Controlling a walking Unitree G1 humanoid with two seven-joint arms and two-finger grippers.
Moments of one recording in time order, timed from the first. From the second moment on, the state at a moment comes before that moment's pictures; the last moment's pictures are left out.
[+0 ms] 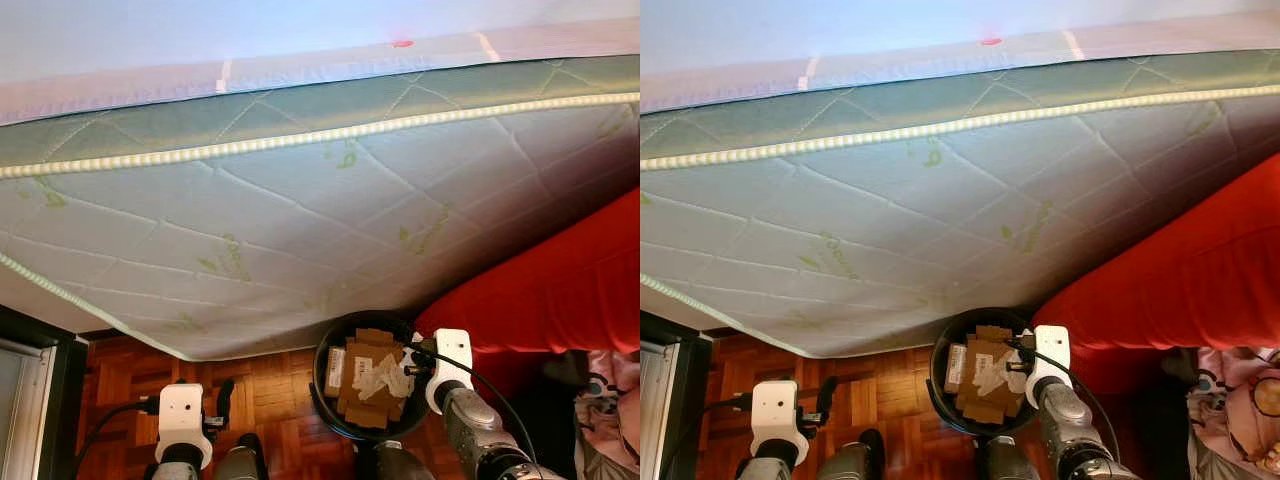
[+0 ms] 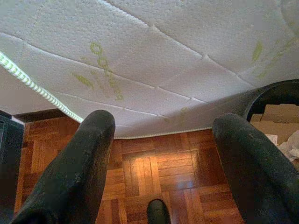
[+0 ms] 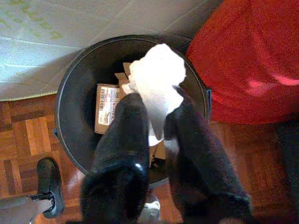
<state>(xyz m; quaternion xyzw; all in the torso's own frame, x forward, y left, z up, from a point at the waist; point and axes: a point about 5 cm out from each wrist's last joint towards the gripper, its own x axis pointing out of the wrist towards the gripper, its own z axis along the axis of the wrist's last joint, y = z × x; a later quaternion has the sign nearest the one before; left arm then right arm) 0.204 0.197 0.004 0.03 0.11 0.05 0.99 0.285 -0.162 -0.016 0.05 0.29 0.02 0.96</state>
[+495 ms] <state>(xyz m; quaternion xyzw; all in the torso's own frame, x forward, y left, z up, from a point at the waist) 0.209 0.196 0.004 0.03 0.11 0.04 0.99 0.288 -0.158 -0.014 0.06 0.28 0.03 0.96</state>
